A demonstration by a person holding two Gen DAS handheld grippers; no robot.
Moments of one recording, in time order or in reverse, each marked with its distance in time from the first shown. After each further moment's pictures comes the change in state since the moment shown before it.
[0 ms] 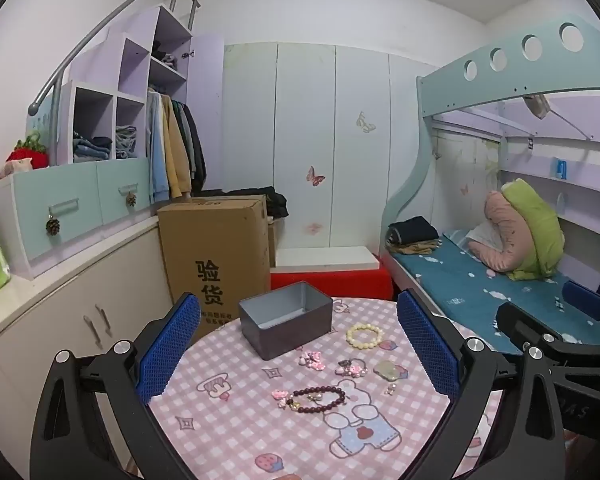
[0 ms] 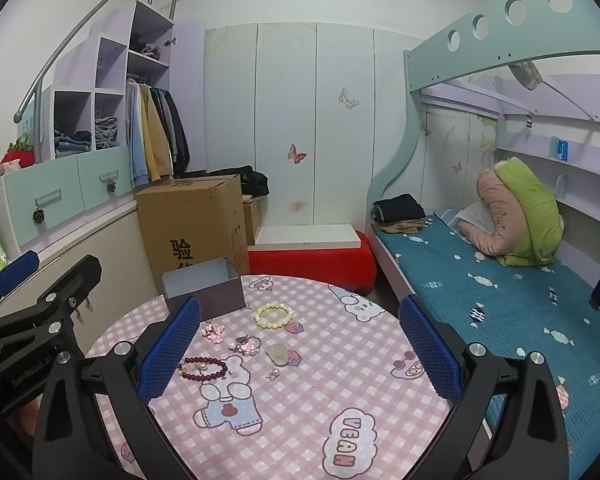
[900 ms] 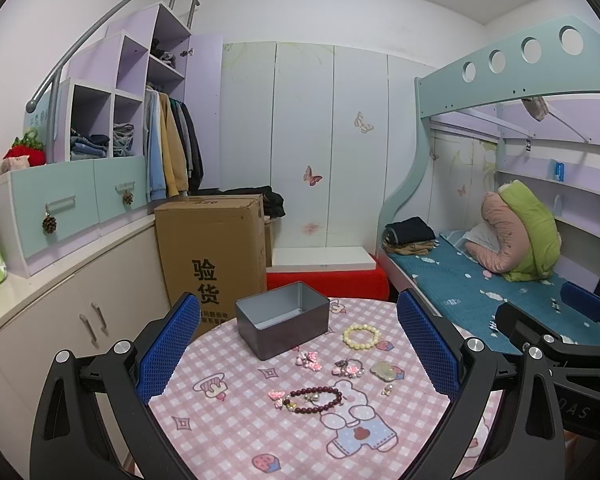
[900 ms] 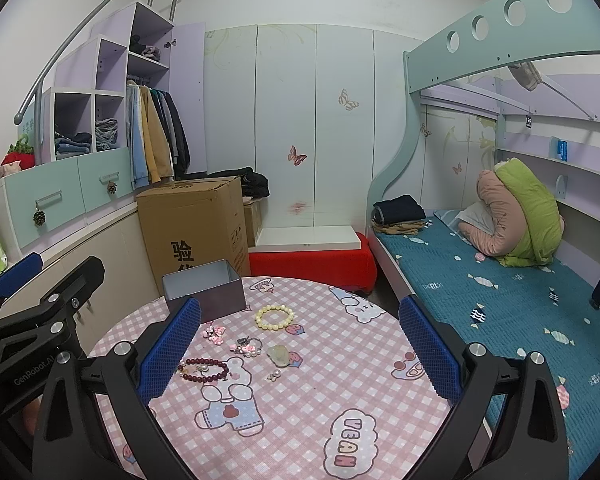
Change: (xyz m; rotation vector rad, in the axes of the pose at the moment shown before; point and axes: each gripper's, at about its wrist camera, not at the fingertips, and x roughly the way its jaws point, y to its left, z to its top) left arm -0.001 -0.005 0.002 -0.004 0.000 -0.003; right arm -0.002 0.000 0.001 0.003 -0.014 0.003
